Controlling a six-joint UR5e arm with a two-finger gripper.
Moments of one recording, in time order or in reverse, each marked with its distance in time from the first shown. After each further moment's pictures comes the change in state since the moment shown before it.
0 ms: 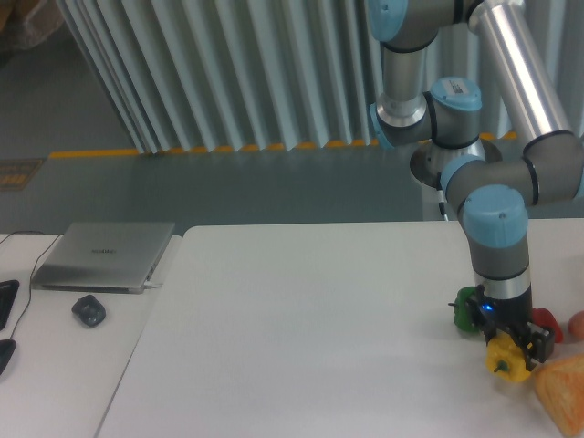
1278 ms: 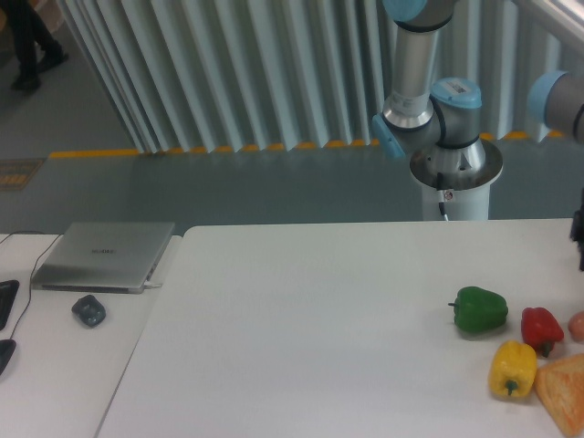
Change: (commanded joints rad) arm 0.305 0.189 0.069 -0.282 -0.144 0.977
